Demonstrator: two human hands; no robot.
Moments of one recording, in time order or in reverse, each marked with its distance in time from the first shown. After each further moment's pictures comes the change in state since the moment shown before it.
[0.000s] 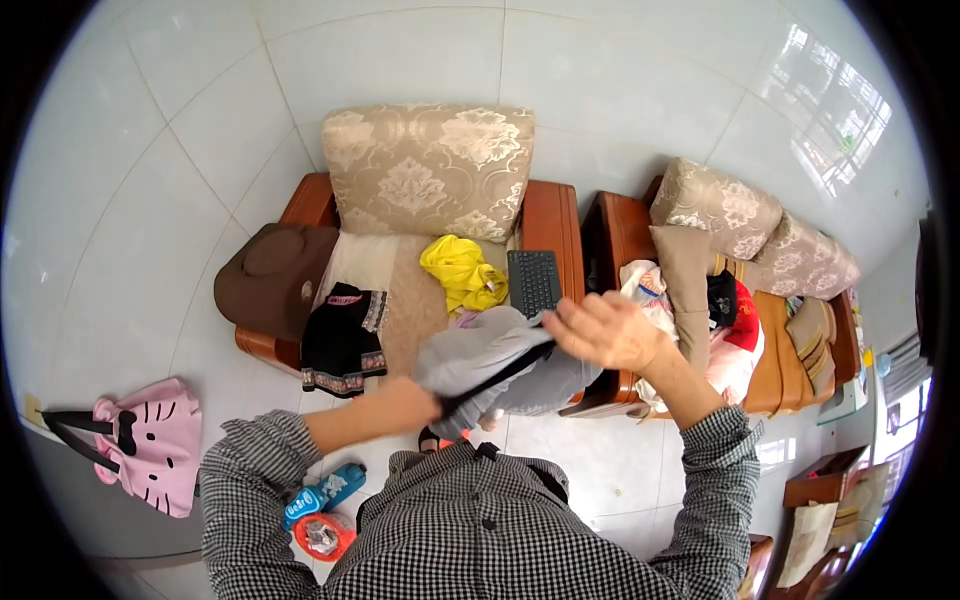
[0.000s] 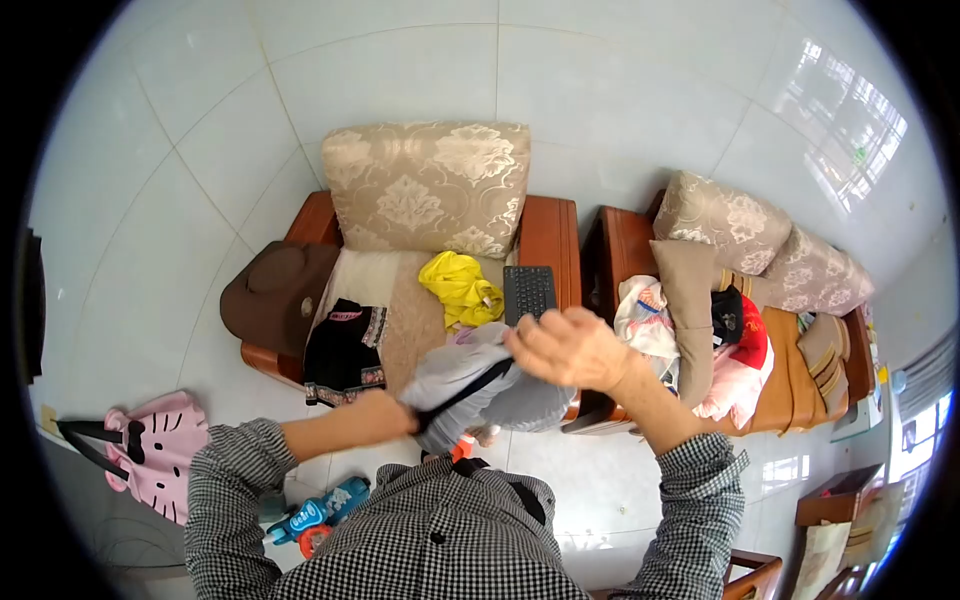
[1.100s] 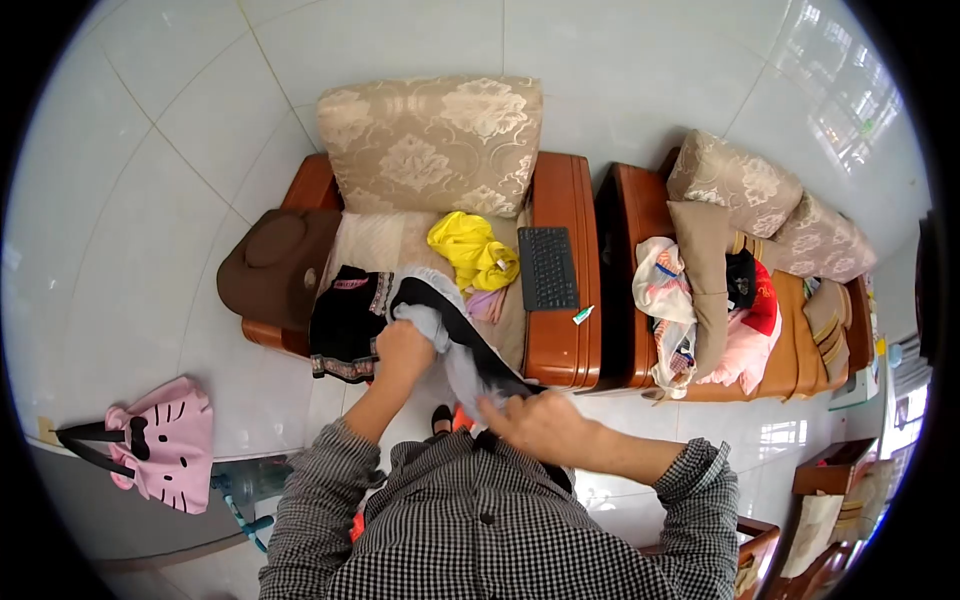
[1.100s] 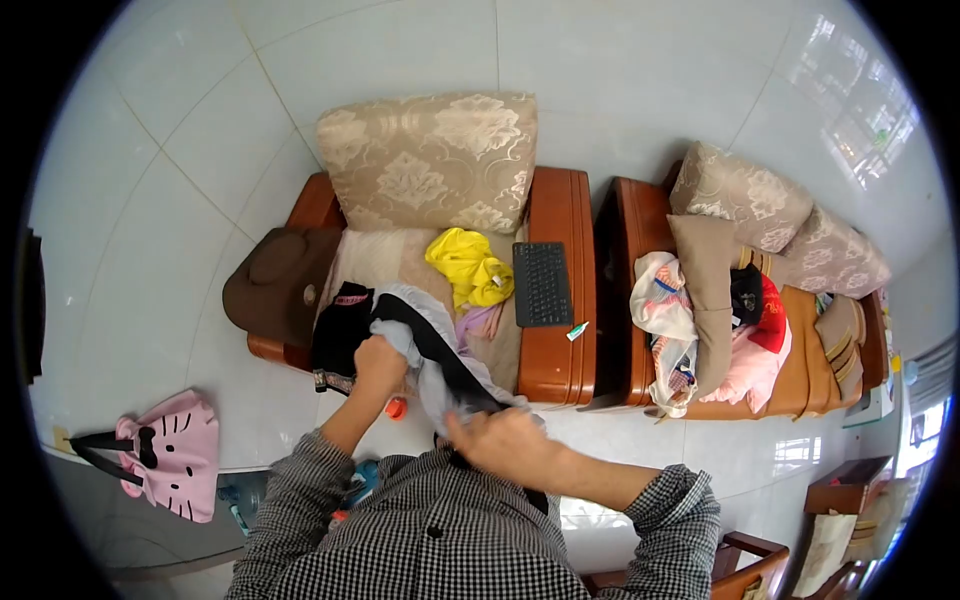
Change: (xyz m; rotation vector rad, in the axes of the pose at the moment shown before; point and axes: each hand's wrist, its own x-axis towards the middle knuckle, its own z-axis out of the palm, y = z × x) left_hand 0.058 -0.049 0.062 -0.282 0.527 -1.018; right_hand 0.016 -0.118 0.027 0.529 -0.463 0.240
